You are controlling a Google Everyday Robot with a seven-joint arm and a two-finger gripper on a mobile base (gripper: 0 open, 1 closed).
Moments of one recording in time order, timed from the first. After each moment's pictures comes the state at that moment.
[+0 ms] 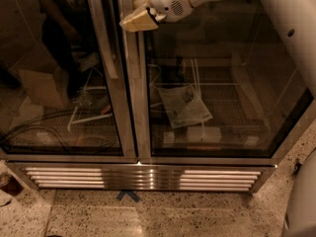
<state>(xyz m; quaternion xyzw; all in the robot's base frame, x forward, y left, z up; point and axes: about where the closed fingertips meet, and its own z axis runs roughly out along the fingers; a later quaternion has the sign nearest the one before) 0.630 0.056 1.008 -0.67 0.55 0.25 0.43</state>
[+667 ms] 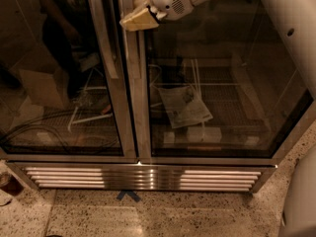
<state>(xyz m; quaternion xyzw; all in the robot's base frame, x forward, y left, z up) 0.632 0.056 1.014 -0.67 0.55 0.25 0.44</state>
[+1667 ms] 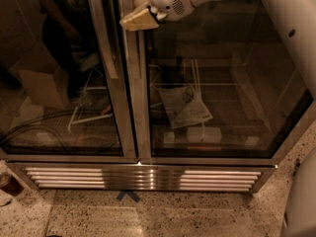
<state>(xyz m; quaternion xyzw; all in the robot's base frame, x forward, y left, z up) 0.631 0.055 1.013 -0.67 0.55 0.25 0.44</state>
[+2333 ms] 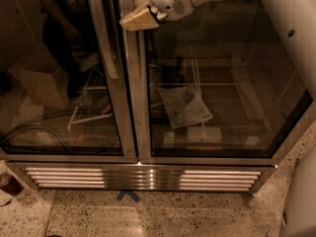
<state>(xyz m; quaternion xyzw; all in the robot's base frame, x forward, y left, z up) 0.632 0.056 1.015 -0.66 0.54 0.26 0.45</state>
